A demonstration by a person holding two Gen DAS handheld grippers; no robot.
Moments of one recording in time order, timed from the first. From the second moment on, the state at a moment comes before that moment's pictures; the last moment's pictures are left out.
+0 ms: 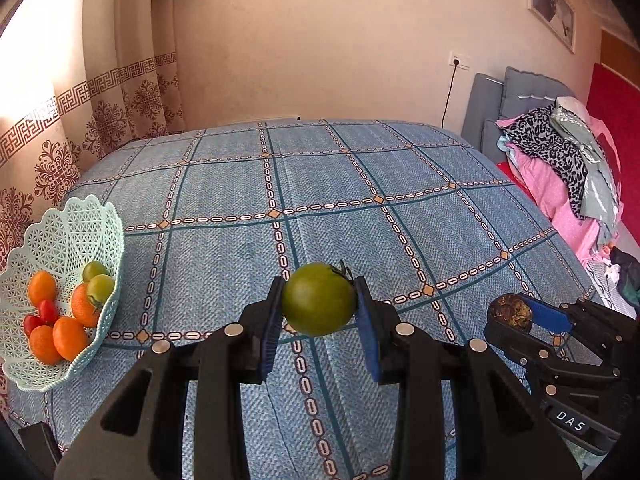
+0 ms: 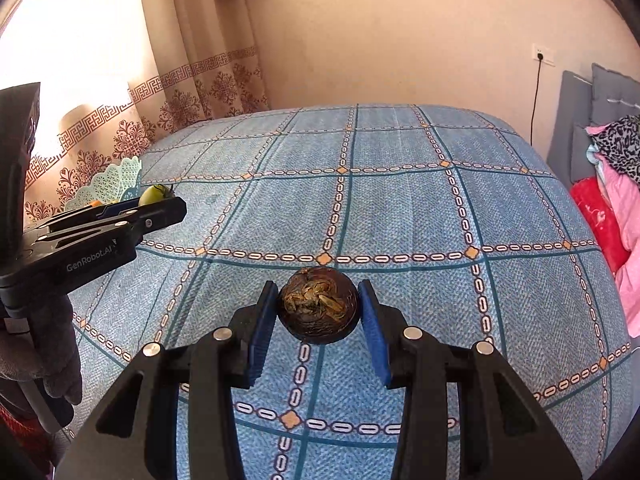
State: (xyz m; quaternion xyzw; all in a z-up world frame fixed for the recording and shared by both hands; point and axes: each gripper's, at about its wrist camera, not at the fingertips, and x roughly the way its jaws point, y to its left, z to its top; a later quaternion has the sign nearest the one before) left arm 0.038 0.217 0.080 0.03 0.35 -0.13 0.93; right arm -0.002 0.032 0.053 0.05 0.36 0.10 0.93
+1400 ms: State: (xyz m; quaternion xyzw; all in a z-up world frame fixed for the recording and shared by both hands) left arm 0.052 0.442 0.099 -0.09 0.30 0.07 0.95; right arm 0.086 0.261 0.117 0.00 0.31 0.25 0.92
